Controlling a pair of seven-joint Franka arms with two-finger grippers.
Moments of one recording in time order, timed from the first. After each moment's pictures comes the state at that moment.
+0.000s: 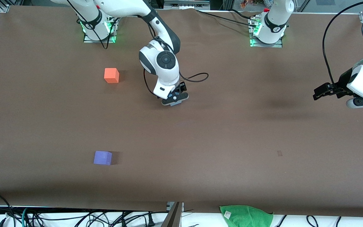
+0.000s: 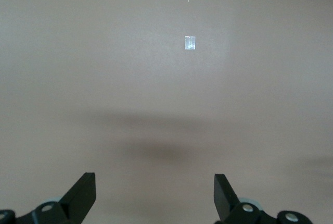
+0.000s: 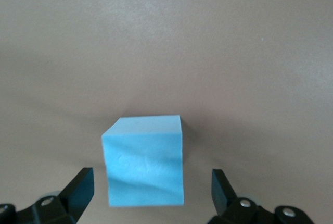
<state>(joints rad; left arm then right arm) 0.20 0.02 -0.14 -1.86 -0.02 1.86 -0.06 0.81 0.56 0.00 -1.79 0.01 2.35 0.48</state>
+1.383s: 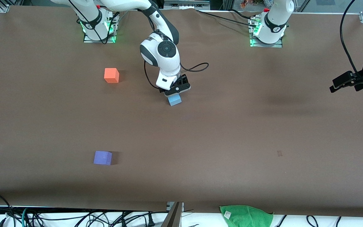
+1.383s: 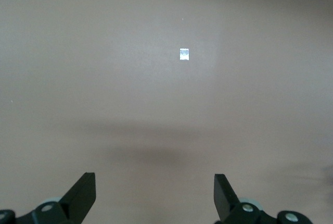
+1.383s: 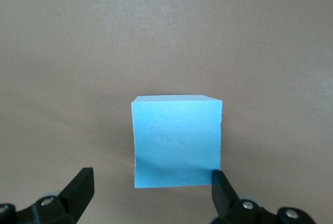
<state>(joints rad) 0.24 0.00 -0.14 -1.69 -0.06 1.71 -0.01 0.85 0.54 0.00 -1.90 -0.02 2.49 0.50</state>
